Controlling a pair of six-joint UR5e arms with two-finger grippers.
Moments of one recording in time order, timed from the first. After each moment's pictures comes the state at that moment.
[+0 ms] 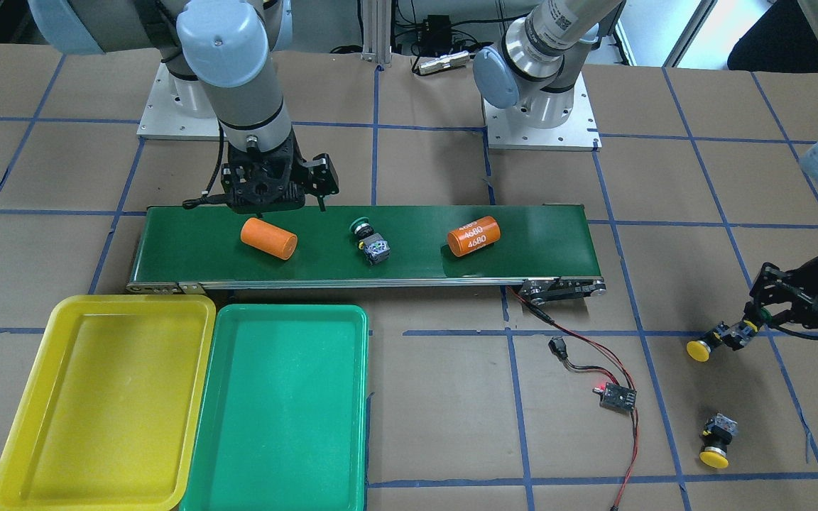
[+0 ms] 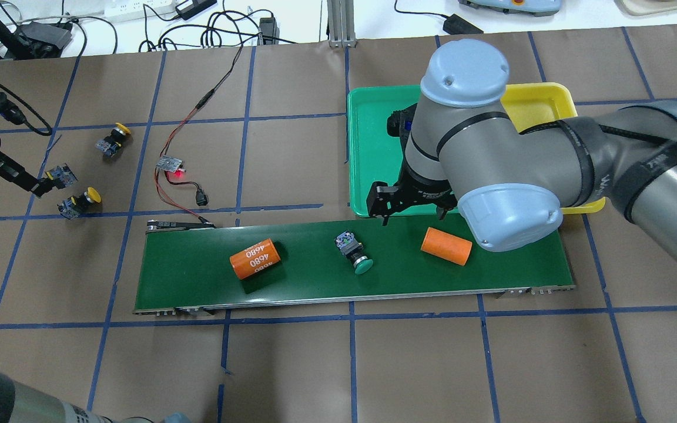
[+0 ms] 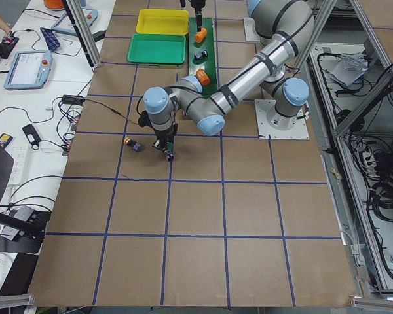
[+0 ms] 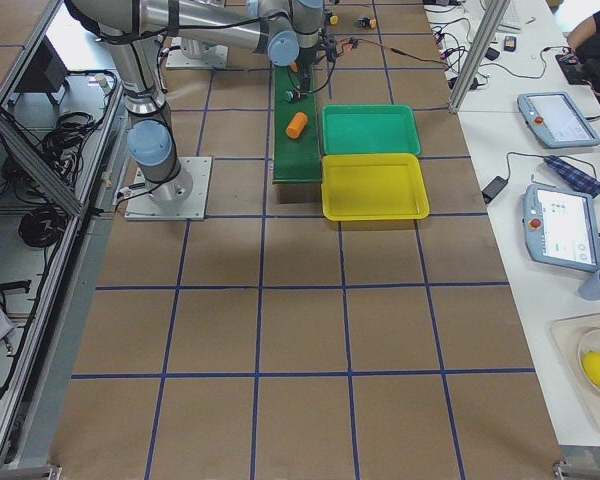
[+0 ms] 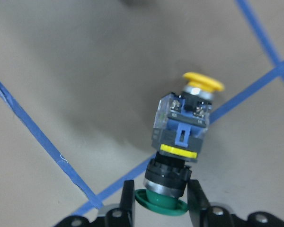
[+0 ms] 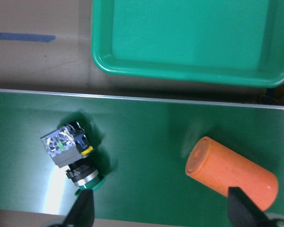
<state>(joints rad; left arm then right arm) -1.00 -1.89 -1.65 -1.24 1.56 1.13 1.84 -1.49 1.87 -1.95 -1.50 0.17</state>
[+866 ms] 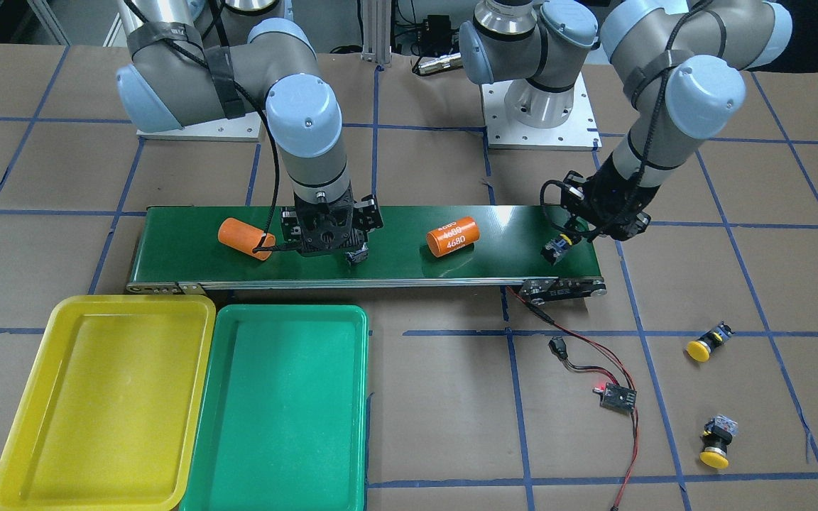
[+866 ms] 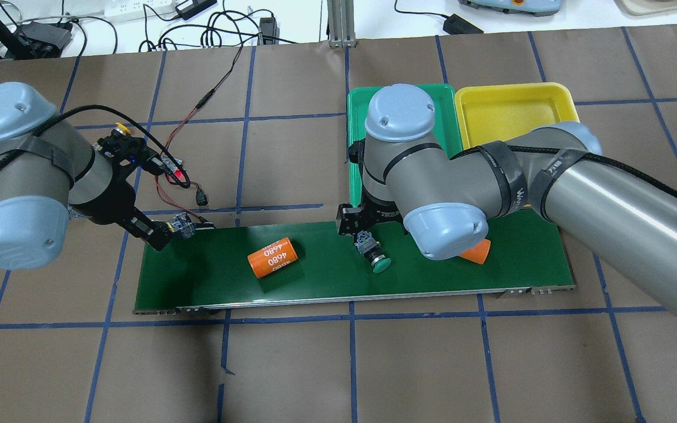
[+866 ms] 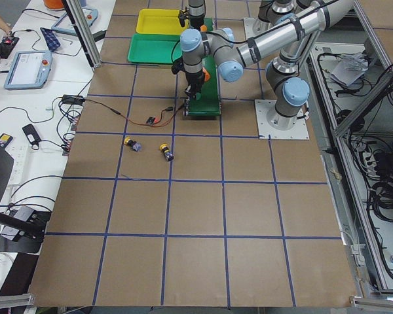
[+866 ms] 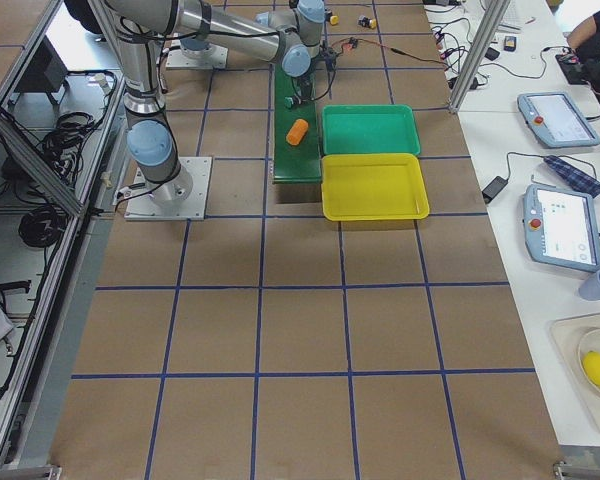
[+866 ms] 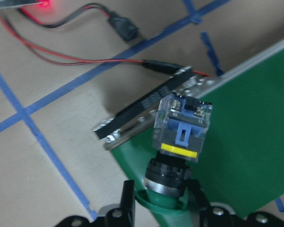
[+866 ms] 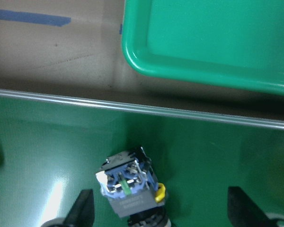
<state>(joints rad) -1.35 -1.50 -2.09 -1.22 1.54 0.91 1.92 -1.33 1.88 -2.07 -1.50 0.19</state>
